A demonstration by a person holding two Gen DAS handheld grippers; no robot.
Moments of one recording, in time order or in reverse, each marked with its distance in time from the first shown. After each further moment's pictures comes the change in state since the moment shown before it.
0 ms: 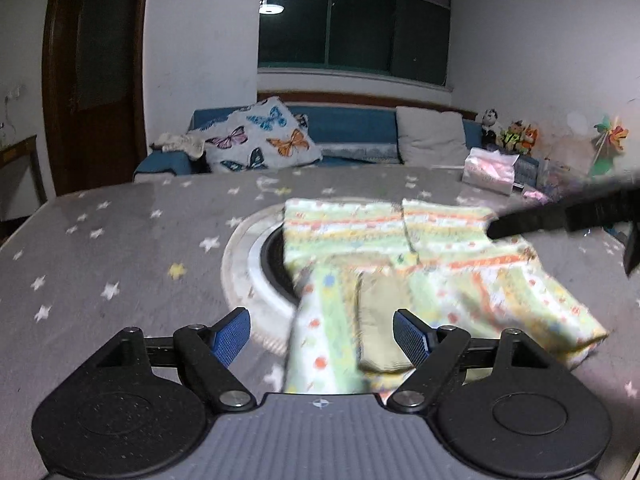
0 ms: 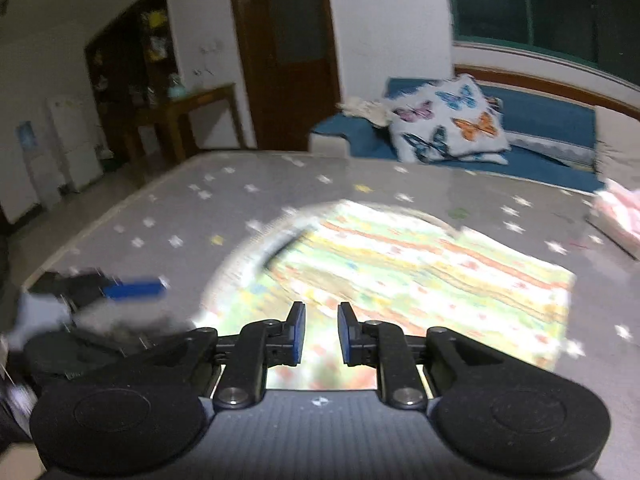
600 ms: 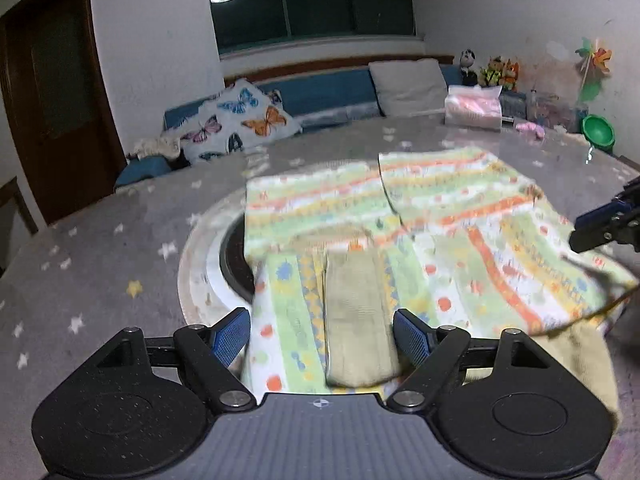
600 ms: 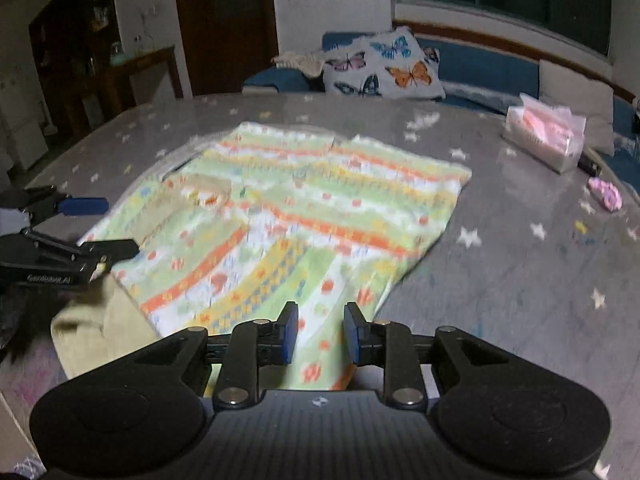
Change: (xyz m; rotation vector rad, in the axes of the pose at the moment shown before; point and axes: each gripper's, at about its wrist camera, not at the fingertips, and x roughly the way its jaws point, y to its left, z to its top) left arm 0.049 -0.041 0.001 0.193 0.086 0.032; right arm -0.012 -0.072 -0.061 0.061 0.103 -0.146
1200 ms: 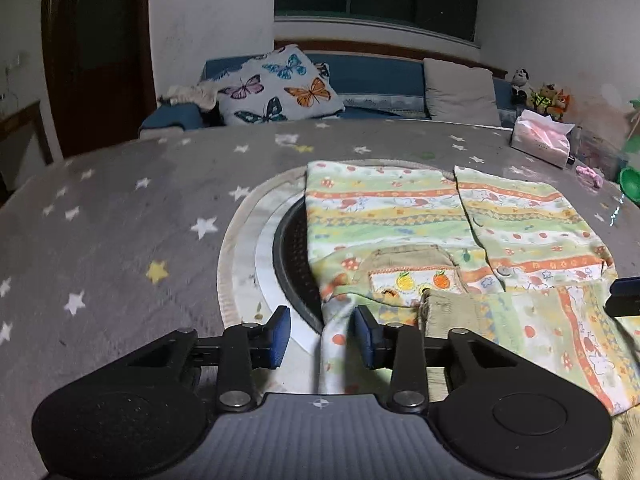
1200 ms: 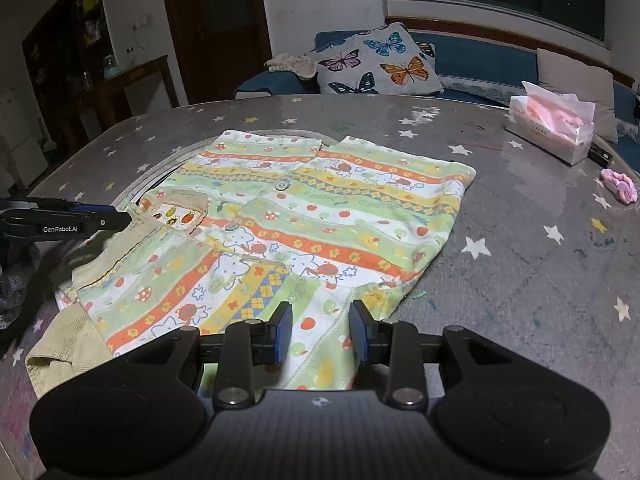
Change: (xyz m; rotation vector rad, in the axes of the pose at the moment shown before) left arm 0.051 0.063 0.014 -0.236 0.099 0.015; right arm 0.034 -0.016 0.008 0.046 0.005 0.022
